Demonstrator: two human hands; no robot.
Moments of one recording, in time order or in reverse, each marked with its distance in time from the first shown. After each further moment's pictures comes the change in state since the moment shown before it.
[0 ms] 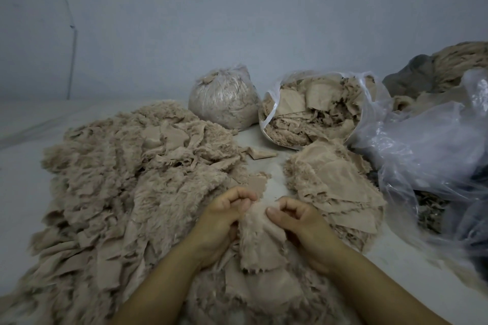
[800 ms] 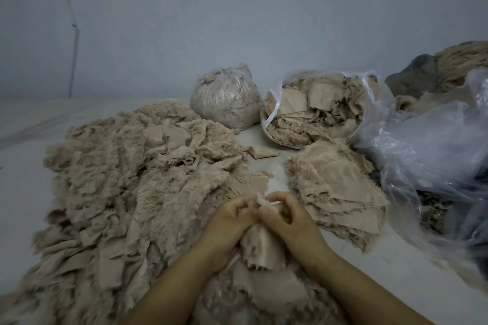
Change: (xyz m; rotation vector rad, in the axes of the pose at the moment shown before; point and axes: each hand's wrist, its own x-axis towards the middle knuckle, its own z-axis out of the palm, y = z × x) left_hand 0.003 -0.016 0.004 0.008 0.085 -0.058; right_hand -0.002 0.008 0.018 -0.489 0.179 -0.160
